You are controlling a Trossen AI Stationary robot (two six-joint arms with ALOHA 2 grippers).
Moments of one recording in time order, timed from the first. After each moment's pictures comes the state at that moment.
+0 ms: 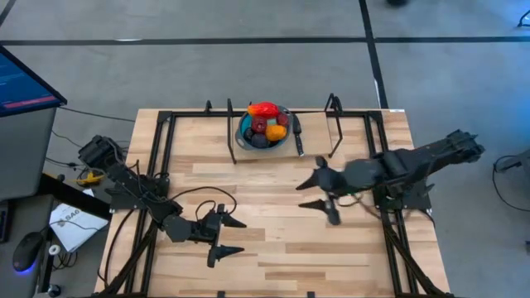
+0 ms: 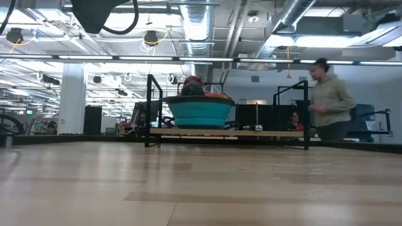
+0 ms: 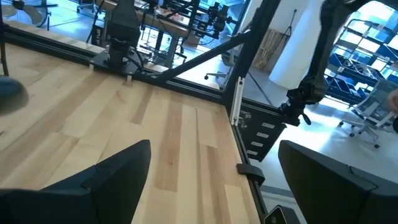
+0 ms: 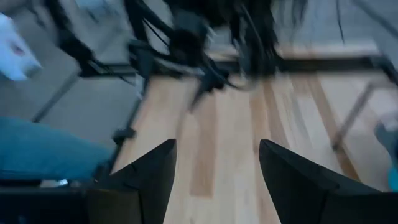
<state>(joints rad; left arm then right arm) -0.71 1.45 0.61 0.70 -0.62 -0.42 0.35 1.21 1.19 -0.44 0.17 0.20</state>
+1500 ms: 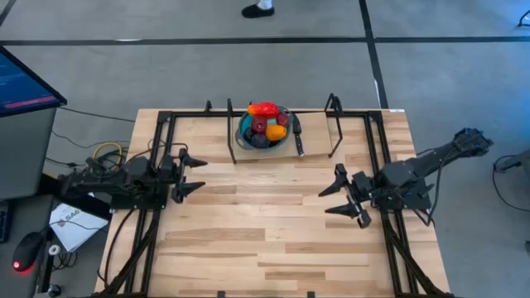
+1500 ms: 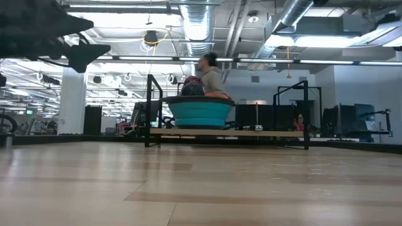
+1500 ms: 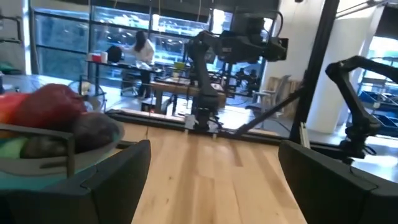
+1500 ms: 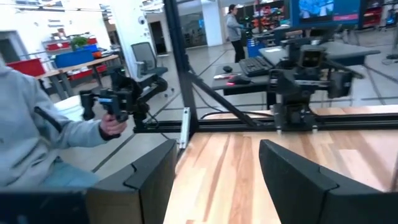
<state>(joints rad) 0.03 0.00 0.01 0.13 -0.03 -0.14 0.45 0.79 0.58 0.20 0.16 0.18</state>
